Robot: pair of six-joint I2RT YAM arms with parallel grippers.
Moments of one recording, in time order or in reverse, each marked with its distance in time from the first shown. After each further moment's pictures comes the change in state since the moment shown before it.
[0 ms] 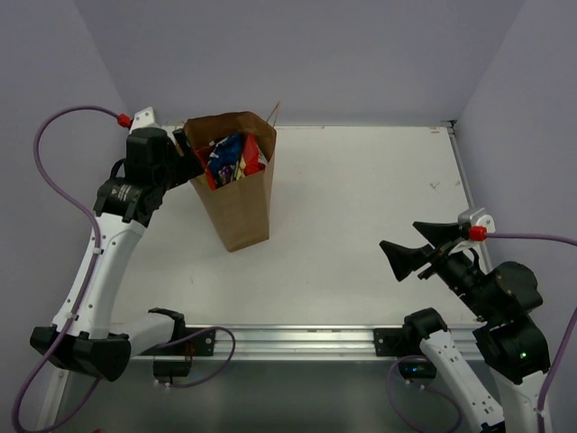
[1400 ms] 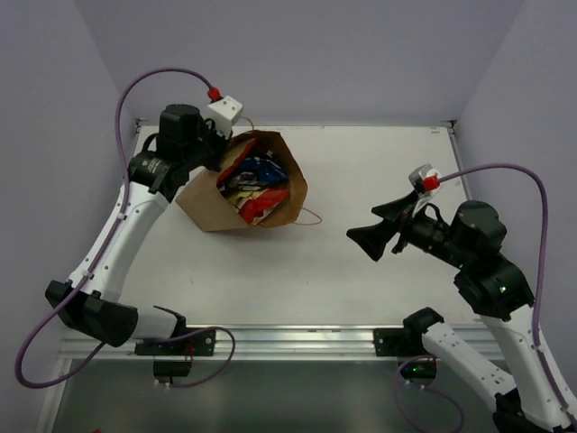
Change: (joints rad) left arm -0.114 0.219 0.171 0.106 0.328 0.772; right arm 0.099 0.336 0.114 0.050 -0.183 0.042
